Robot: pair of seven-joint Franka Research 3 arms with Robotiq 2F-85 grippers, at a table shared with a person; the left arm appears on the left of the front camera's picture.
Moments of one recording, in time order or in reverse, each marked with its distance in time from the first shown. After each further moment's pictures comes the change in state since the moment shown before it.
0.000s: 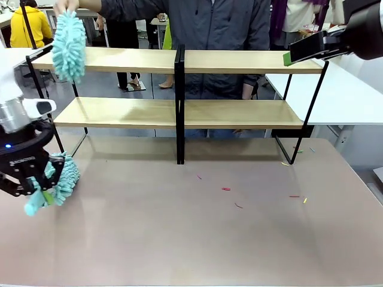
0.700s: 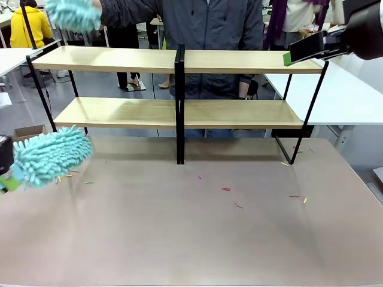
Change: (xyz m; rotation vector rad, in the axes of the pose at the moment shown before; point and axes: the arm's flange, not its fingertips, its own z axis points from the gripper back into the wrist) left arm -0.022 0.078 0.056 -0.236 -0.020 -0.353; right arm 0.000 0.000 0.000 0.000 0.000 0.000
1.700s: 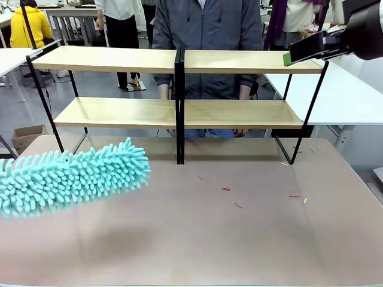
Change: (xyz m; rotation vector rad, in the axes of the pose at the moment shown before) left arm -0.012 0.062 0.006 -0.290 0.180 -1.037; right arm 0.000 0.000 0.000 0.000 0.000 0.000
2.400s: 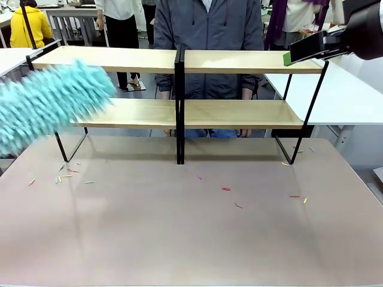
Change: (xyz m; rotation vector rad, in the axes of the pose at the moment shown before) left arm -0.078 0.002 0.100 0.113 -0.428 -0.076; right arm 0.000 0.000 0.000 0.000 0.000 -0.001
